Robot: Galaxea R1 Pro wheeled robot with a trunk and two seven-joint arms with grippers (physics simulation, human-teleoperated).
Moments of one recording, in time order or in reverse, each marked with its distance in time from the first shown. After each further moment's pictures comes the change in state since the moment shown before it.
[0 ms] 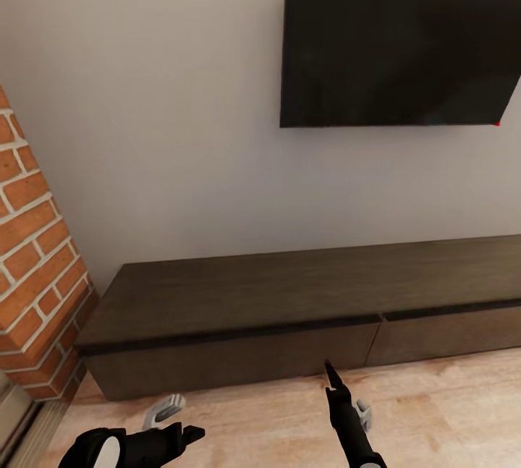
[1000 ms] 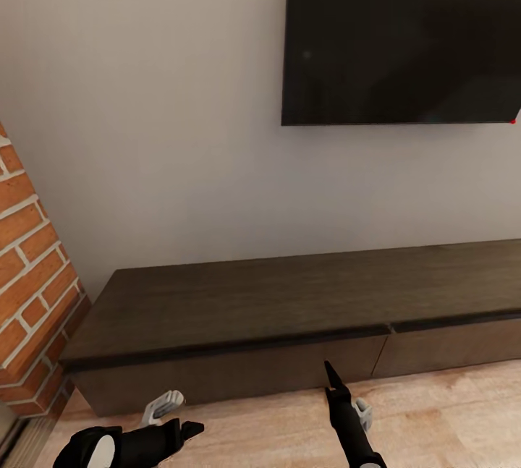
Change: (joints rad) left arm 0.000 0.020 0.001 -0.009 0.043 0.000 -0.024; right arm 0.000 0.000 0.000 0.000 0.000 0.008 -0.002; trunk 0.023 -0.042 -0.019
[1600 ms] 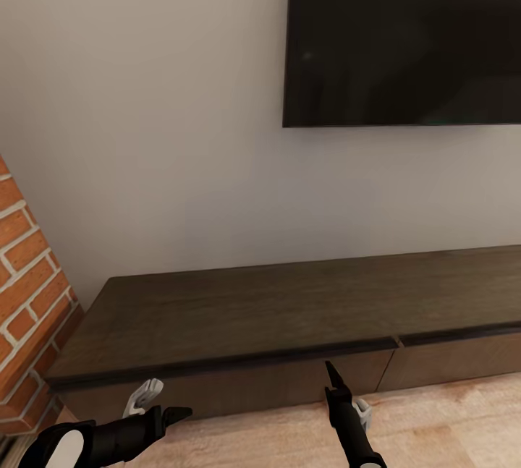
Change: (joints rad) left arm 0.000 0.159 -0.029 -0.002 0.299 0.000 -0.054; right arm 0.000 0.001 0.000 -0.001 -0.031 0.023 0.002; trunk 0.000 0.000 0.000
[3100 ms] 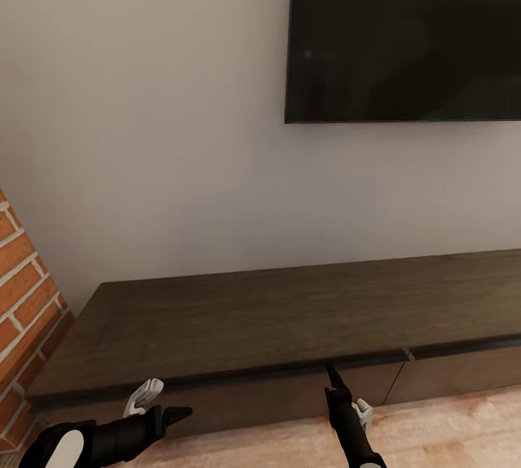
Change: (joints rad) left arm 0.000 -0.001 0.000 0.000 0.001 0.000 -0.001; right arm 0.000 0.001 0.000 0.001 -0.003 0.000 -0.006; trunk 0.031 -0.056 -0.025
